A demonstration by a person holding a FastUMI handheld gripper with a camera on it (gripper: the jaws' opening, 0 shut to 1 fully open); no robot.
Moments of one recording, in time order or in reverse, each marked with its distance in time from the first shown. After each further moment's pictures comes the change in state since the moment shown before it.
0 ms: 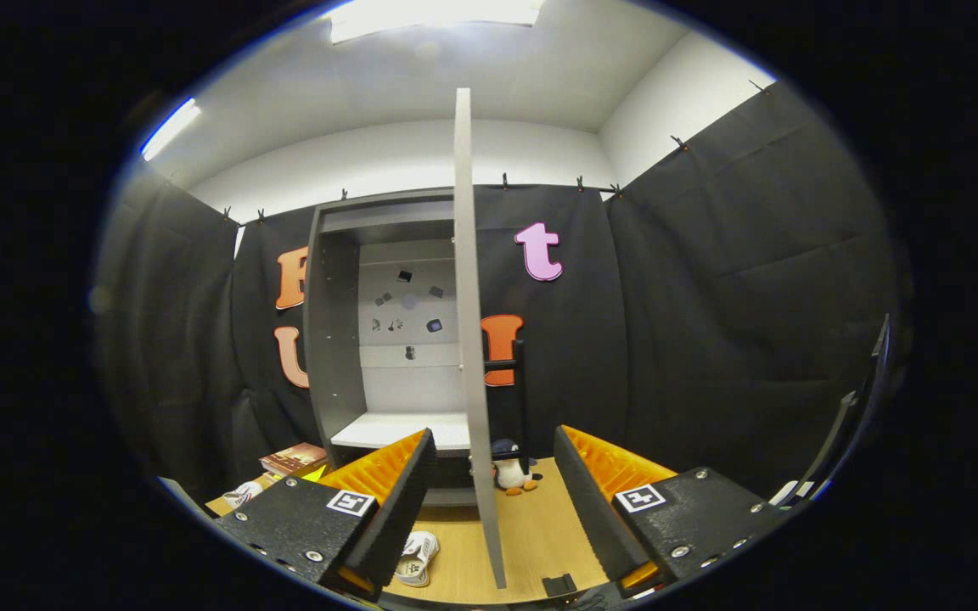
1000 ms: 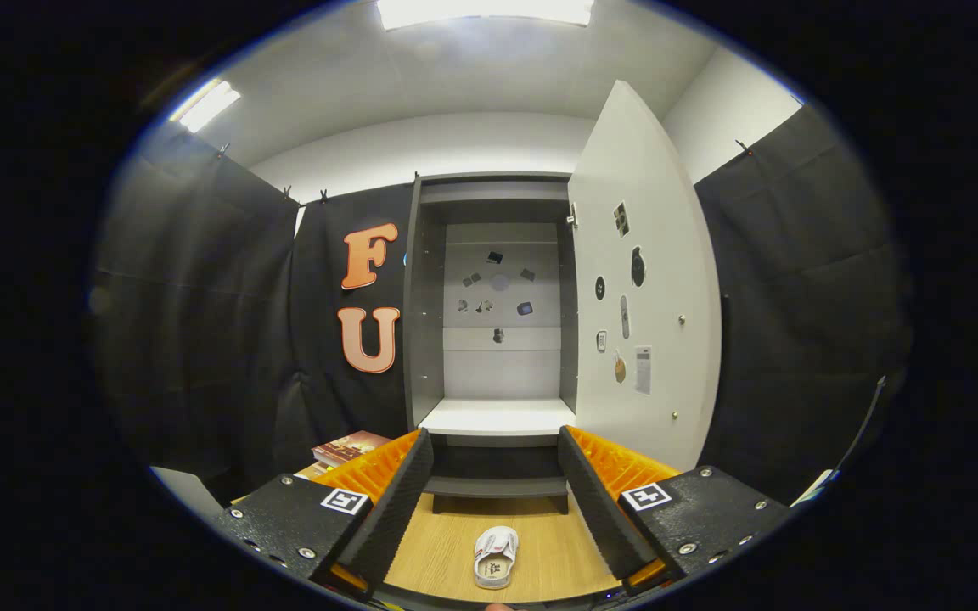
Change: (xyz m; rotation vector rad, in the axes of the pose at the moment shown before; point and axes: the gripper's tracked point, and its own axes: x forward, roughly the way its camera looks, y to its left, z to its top) arm -0.007 0.169 -0.046 -0.043 0.043 0.147
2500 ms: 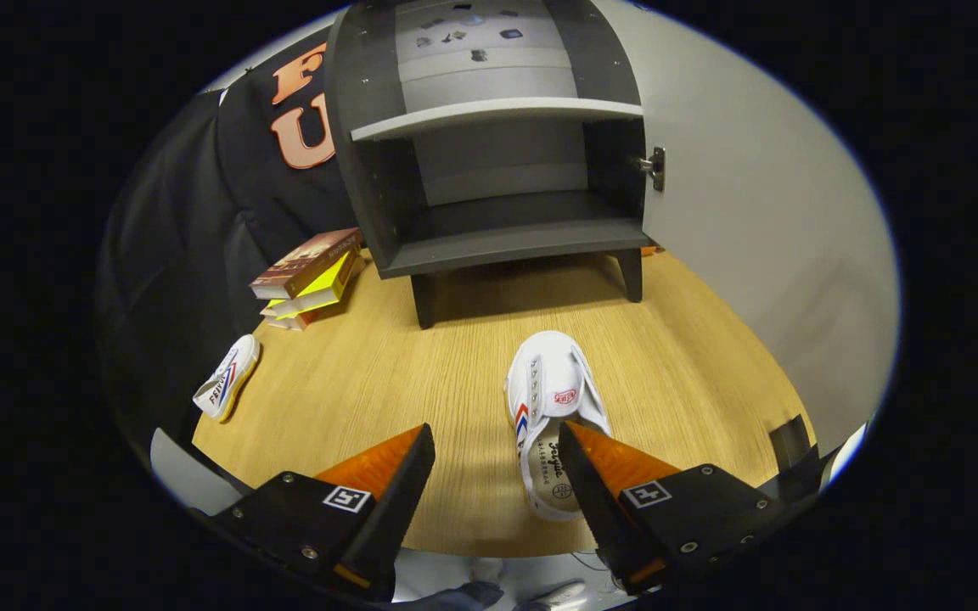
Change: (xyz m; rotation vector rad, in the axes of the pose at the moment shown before) arm 0.089 0.042 -0.378 0.124 0.783 -0.039
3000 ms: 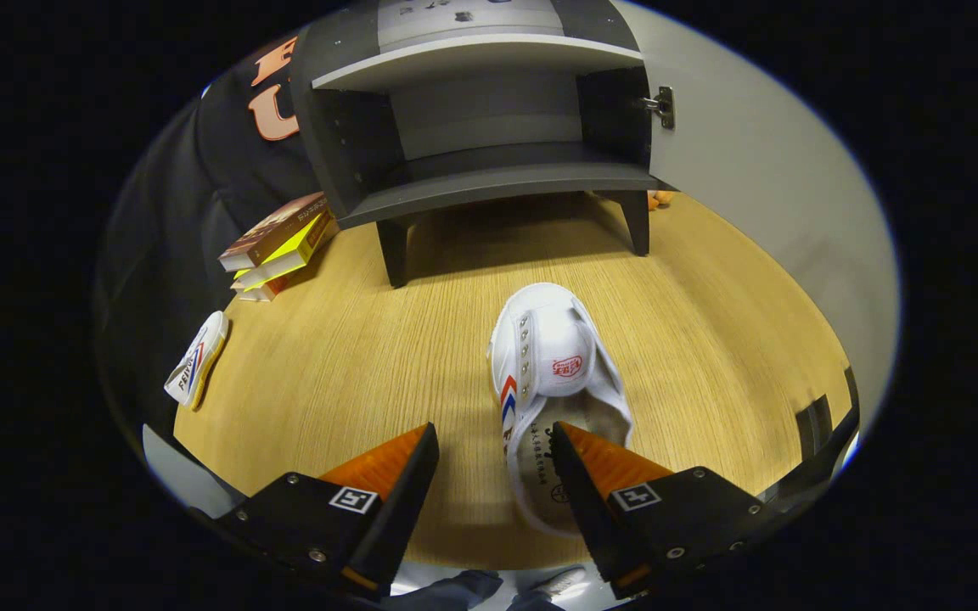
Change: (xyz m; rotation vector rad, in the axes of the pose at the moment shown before) arm 0.045 -0.012 -0.035 0.009 0.124 -0.030
